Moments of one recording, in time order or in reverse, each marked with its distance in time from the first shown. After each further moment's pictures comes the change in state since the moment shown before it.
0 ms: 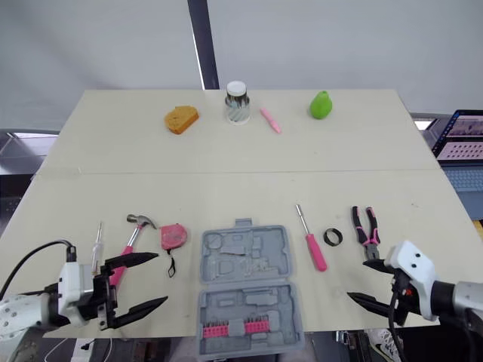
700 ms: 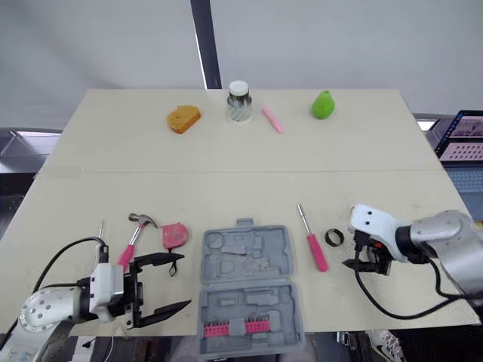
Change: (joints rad) left arm -0.070 -0.013 -0.165 -0.015 0.071 -0.037 0.072; right arm -0.665 -0.212 0.588 0.206 -0.277 0.106 0.043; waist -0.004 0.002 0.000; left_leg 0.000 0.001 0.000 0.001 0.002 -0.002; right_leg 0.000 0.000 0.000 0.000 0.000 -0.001
